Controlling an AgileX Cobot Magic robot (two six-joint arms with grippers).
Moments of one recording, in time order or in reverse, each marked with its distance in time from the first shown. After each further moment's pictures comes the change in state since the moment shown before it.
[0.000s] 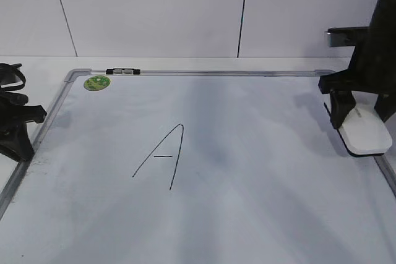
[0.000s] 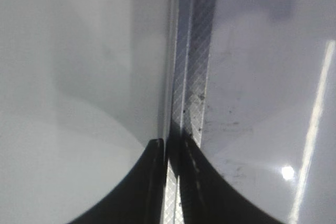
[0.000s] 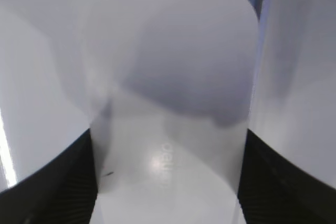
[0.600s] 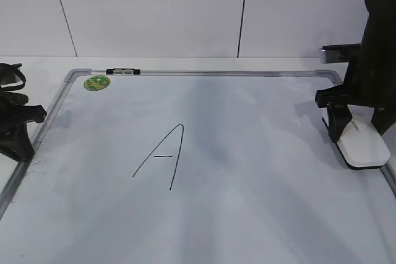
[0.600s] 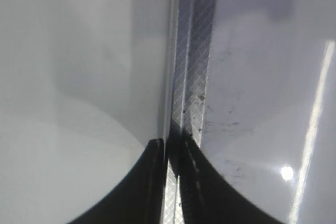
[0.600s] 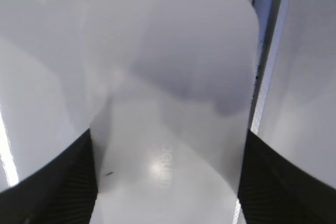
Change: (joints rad) left arm 0.000 0.000 0.000 -0.002 -0.002 0.000; right arm 0.000 0.049 0.025 0.002 -0.004 -0.002
